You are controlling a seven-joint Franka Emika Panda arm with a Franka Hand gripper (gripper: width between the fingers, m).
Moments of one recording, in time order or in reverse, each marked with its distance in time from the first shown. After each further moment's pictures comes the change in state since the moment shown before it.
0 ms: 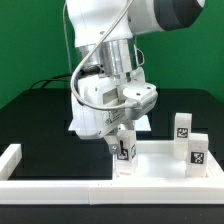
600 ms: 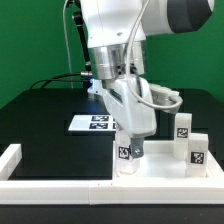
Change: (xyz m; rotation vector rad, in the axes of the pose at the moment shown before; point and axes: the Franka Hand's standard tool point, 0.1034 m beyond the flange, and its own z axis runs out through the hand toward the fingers) arm -0.011 0.008 0.004 -0.025 0.029 -0.648
